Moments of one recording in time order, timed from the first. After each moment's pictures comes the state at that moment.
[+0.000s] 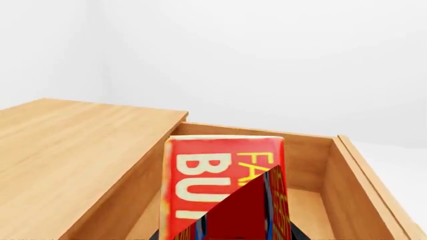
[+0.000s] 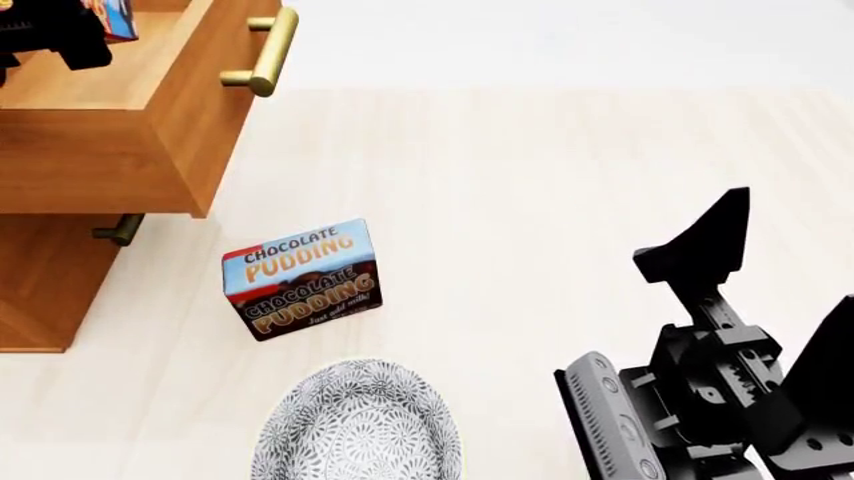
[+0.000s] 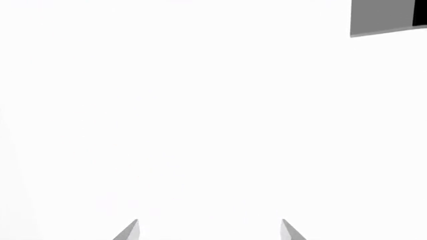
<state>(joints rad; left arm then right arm) -1.29 -0.90 0.47 0.04 -1.26 -0.69 -0.66 0.56 0.69 -0.91 -0.21 -0.88 0.71 1.42</state>
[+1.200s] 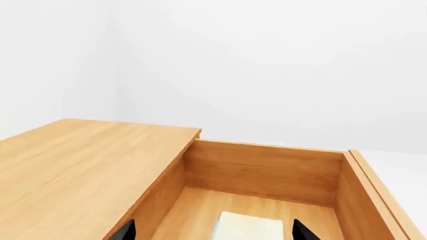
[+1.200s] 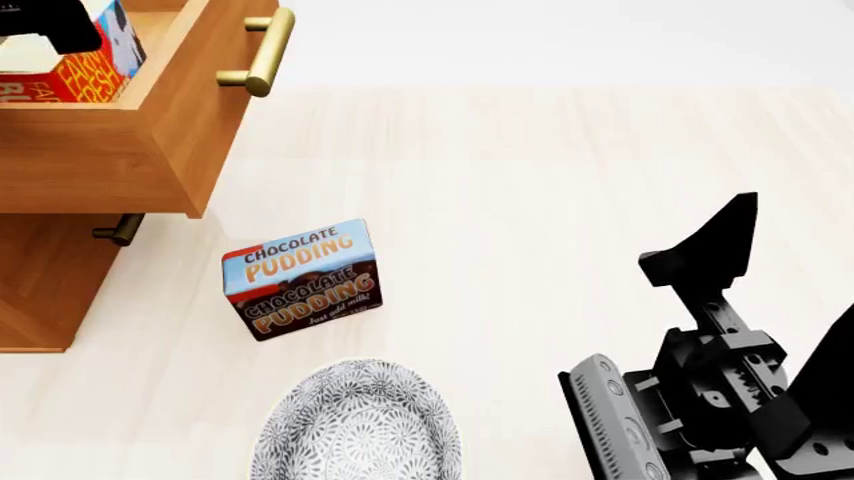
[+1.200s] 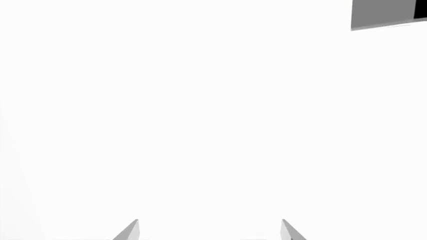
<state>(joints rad) -1.31 -0.90 0.47 0.06 -1.20 -0.70 -0.67 0.52 0.68 -0.86 -0.21 -0.90 0.68 1.42</state>
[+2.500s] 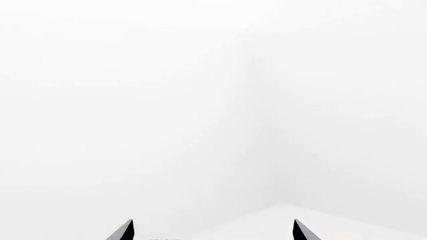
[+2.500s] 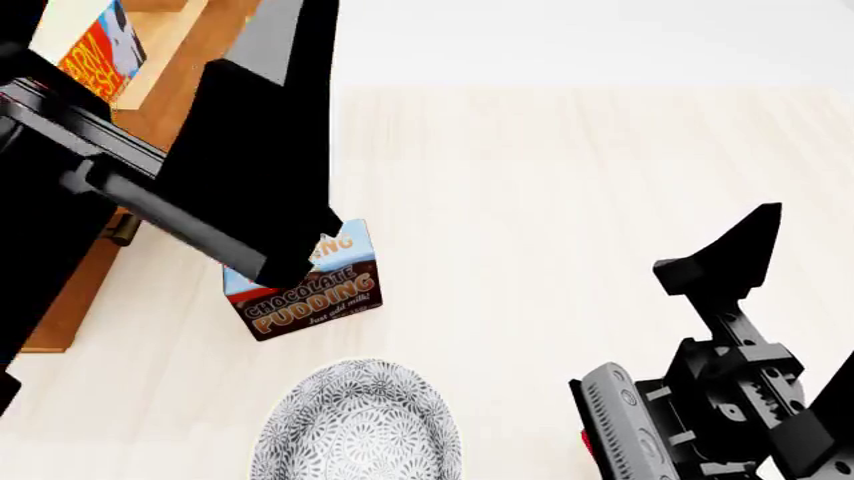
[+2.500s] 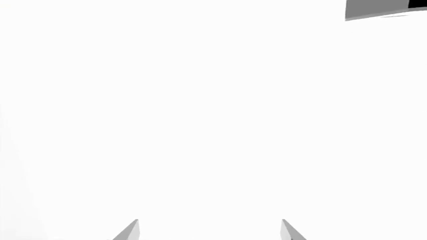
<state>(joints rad) -1.33 -0.88 0.40 0.93 -1.56 -0.61 -0.81 0.46 0.68 -0.79 -0.23 -0.91 0.67 1.42</state>
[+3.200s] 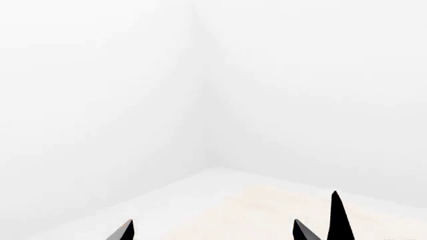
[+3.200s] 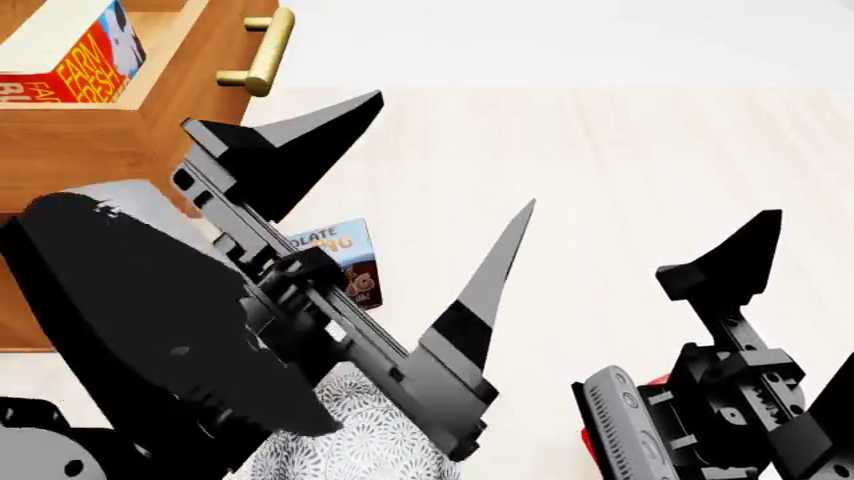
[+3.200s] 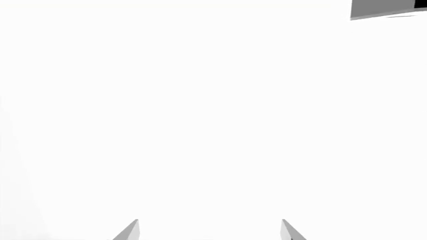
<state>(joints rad) -1.45 -0.89 1.30 0.91 -1.19 -0.08 -0.77 0.43 0.67 -0.77 -0.23 -0.92 0.67 1.41</state>
